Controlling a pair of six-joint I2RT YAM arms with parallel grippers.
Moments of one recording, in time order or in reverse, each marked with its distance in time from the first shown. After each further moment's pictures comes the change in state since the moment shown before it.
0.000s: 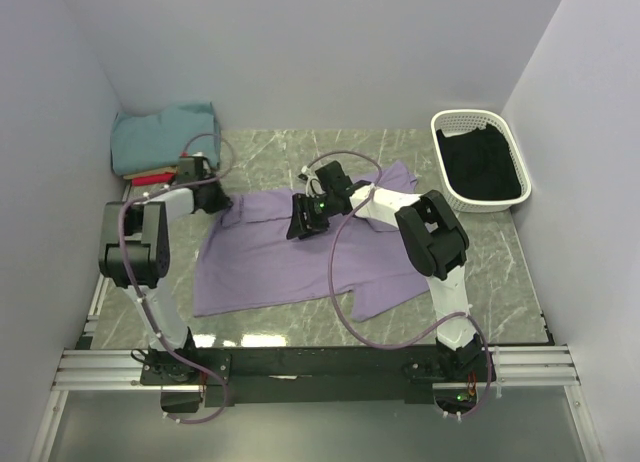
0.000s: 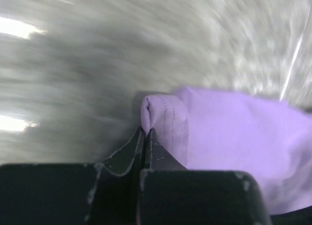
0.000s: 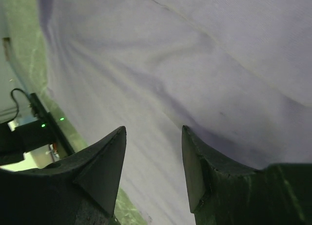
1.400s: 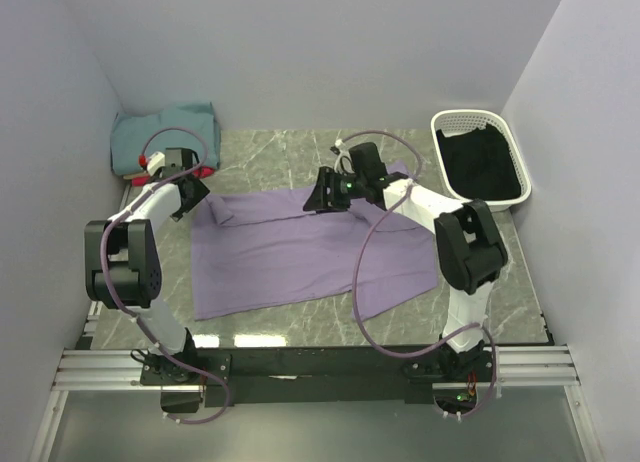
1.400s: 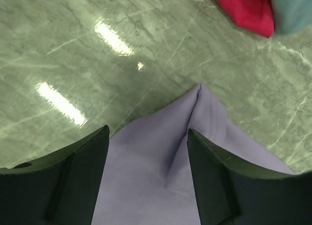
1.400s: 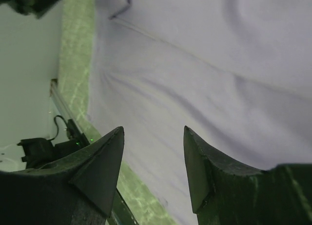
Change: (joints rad) left arm -0.029 -0.176 0.047 -0.332 -0.572 -0.213; right arm -0.129 -0.257 -0.162 0.106 0.027 0.097
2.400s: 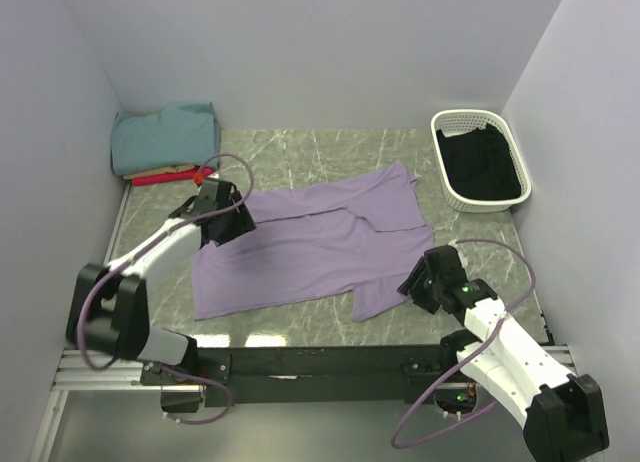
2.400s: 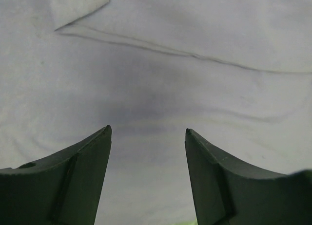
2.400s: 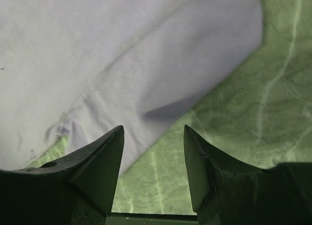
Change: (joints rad) left arm -0.294 -0.346 -0.297 0.013 0.299 0.056; right arm -0.153 -1.120 -0.985 -0.443 0.647 0.383
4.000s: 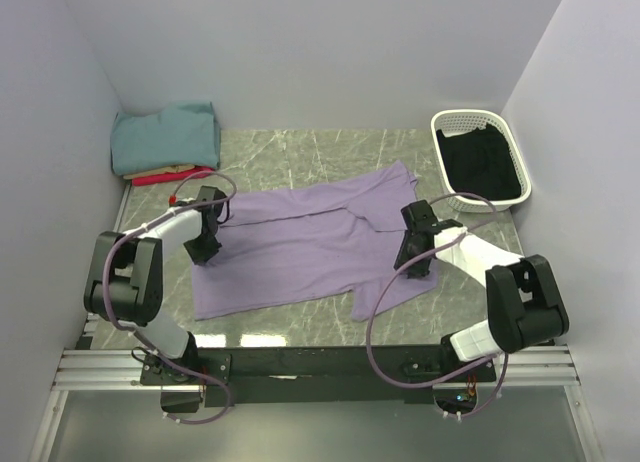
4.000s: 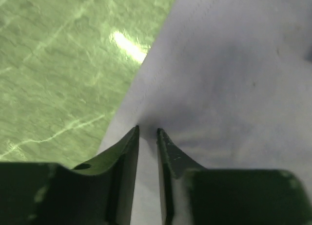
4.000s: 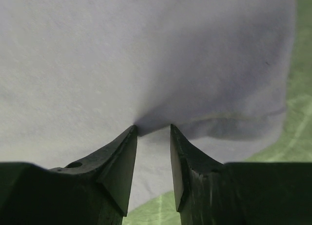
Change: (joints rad) left arm 0.109 0.229 0.034 -0.294 -0.382 -0.080; right arm -0.032 0.678 0.407 0.008 0.042 -0.249
